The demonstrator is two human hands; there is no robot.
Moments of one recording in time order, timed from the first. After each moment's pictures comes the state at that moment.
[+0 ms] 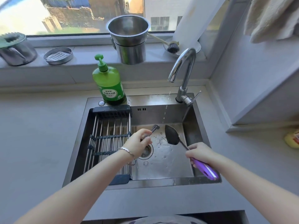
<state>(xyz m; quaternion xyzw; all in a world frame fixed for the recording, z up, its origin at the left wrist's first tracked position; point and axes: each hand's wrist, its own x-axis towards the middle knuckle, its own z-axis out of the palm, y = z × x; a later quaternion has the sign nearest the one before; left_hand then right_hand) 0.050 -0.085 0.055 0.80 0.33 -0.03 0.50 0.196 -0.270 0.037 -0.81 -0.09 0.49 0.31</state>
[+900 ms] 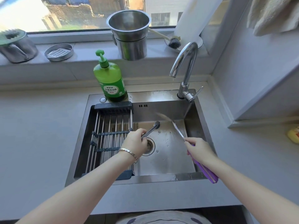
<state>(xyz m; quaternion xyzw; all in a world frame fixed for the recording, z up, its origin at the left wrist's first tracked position) 0.042 -0.086 0.035 0.87 0.36 0.00 0.35 0.172 -0.268 0.031 -0.87 -0.16 0.32 0.33</state>
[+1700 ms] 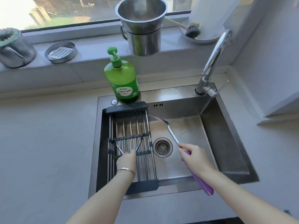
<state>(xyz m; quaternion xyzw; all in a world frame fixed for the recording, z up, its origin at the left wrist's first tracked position) -0.026 0.011 -0.071 0.89 0.37 -0.25 0.11 0.110 -0.177 -0.010 -0.86 -0.15 0.31 0.38</state>
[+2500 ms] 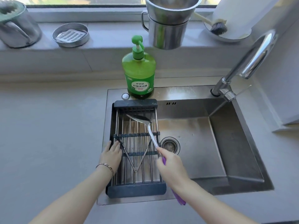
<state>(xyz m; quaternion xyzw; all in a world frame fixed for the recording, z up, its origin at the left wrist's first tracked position) -0.088 0.108 -0.093 0.92 0.15 -0.34 -0.14 0.025 -0.079 -0.011 -0.86 -0.24 0.31 0.32</state>
